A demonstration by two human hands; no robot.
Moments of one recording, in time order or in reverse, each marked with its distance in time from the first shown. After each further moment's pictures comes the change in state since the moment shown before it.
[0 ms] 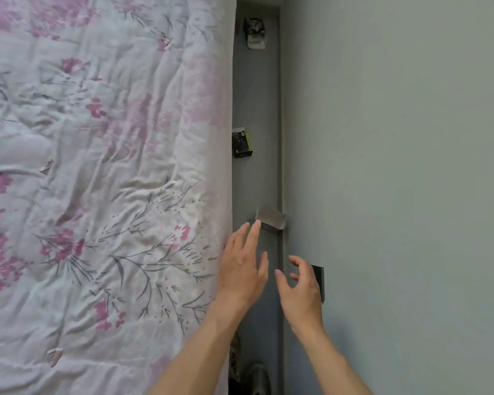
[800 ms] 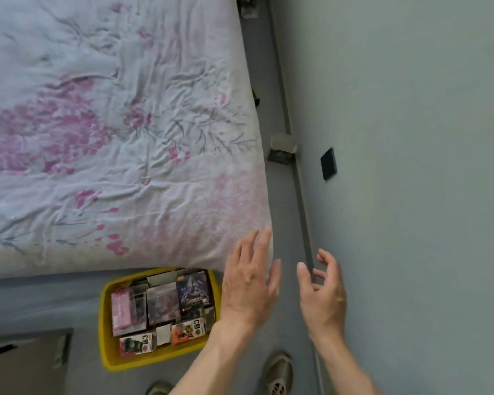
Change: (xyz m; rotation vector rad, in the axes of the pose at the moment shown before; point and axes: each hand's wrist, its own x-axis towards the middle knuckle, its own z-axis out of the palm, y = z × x) left_hand -0.380 -0.073 -0.010 0.075 0.124 0.210; right_hand -0.351 0.141 0.049 0.257 0.332 -0.007
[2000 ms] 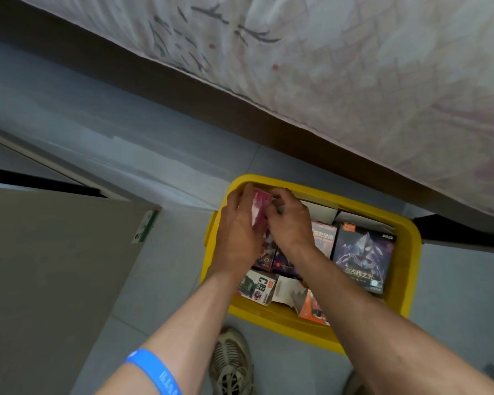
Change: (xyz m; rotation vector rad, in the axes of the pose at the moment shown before) left_hand -0.135 -0.515 0.054 -0.040 0.174 -0.634; right_hand -0.152 0.144 0.512 -0.323 -0.864 -0.272
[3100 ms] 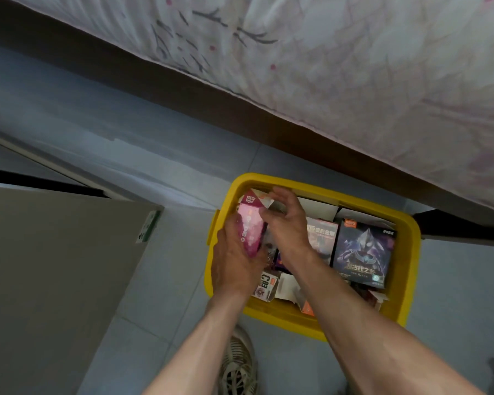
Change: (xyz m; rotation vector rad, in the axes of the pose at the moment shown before) left_hand -0.052 -0.009 0.003 -0.168 -0.042 -0.352; right_hand -0.014 0.004 0.015 0.641 -0.004 0.212
